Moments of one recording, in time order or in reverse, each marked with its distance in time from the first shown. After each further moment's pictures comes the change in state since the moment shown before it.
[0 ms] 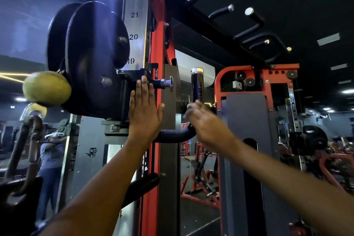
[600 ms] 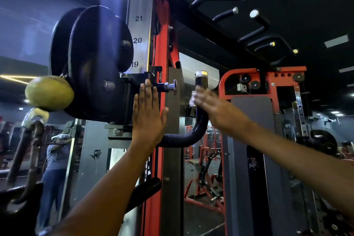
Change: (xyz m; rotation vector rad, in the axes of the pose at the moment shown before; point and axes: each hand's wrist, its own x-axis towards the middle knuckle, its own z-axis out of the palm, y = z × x) left_hand -0.001 0.000 0.002 0.012 0.017 -0.006; right_hand 0.026 0.041 -0.019 -0.002 -0.054 -0.051
